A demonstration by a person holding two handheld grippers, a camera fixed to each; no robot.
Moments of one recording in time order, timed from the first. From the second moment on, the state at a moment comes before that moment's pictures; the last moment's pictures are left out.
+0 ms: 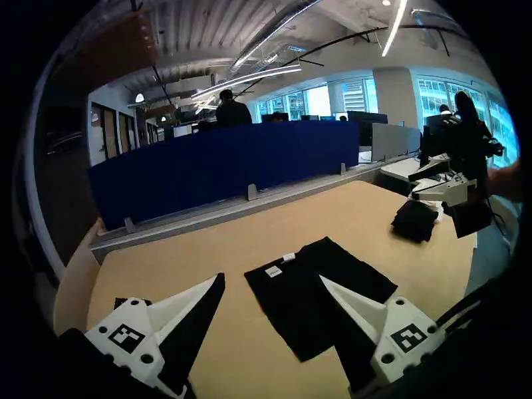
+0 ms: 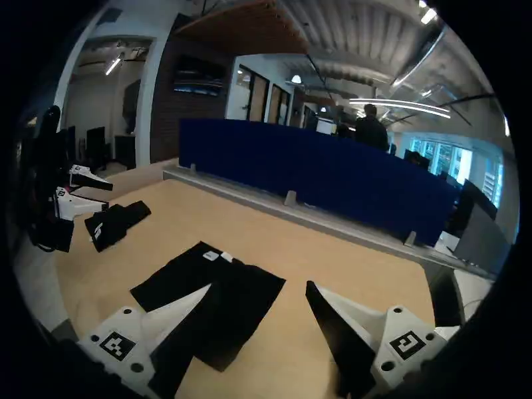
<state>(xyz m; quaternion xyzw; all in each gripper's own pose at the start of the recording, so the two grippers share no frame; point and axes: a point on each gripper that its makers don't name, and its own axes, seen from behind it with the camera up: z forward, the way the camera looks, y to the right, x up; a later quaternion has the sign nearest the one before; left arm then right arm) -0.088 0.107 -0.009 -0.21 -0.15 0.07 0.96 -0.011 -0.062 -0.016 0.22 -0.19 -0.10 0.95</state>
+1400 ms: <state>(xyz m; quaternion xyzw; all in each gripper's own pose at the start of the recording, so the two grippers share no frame) -0.294 0.136 -0.046 -0.28 -0.33 0.11 0.90 -0.234 -0.074 -0.074 0.26 -0.36 -0.13 0.88</state>
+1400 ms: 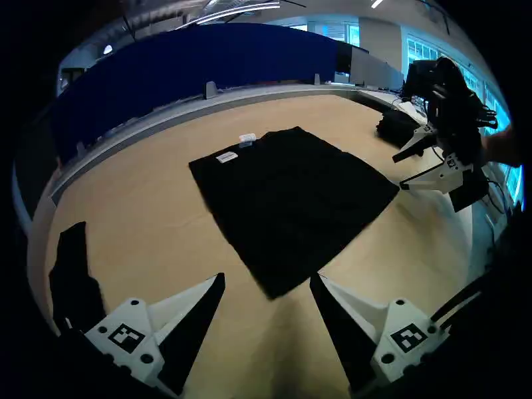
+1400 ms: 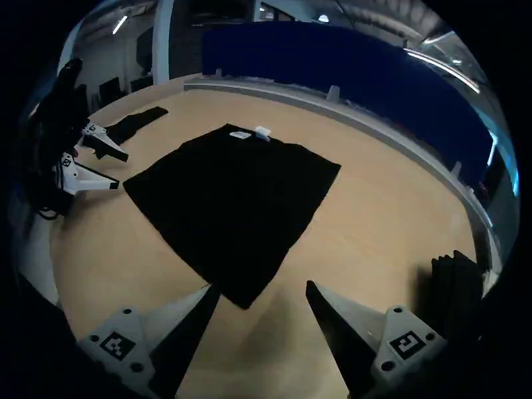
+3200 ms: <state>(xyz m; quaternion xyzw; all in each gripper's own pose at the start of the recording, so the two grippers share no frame) -0.326 0.152 -0.053 -0.28 -0.40 0.13 0.86 -0.256 -0.088 -0.089 0.27 -0.39 -0.10 0.87</state>
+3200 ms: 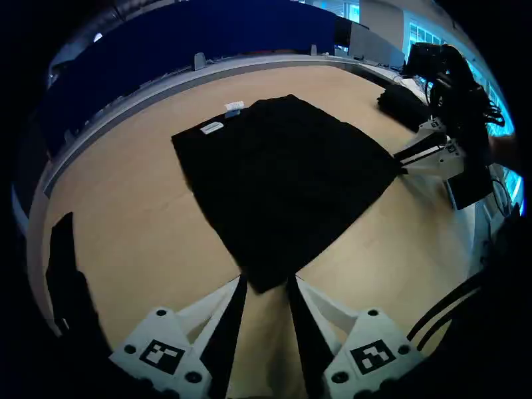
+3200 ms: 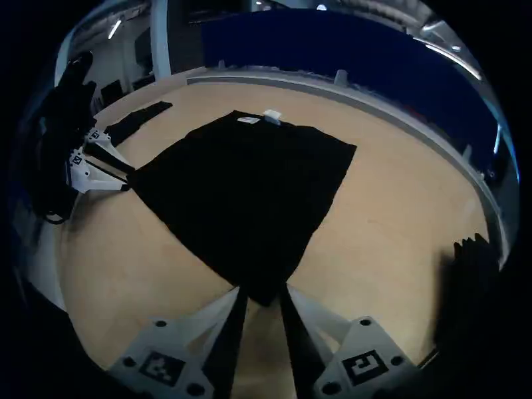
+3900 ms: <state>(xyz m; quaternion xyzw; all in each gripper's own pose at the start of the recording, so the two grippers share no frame) -0.319 0.151 -0.051 -0.26 -0.40 0.11 0.87 -0.251 -0.086 -0.087 0.28 -0.39 -0.10 0.87</state>
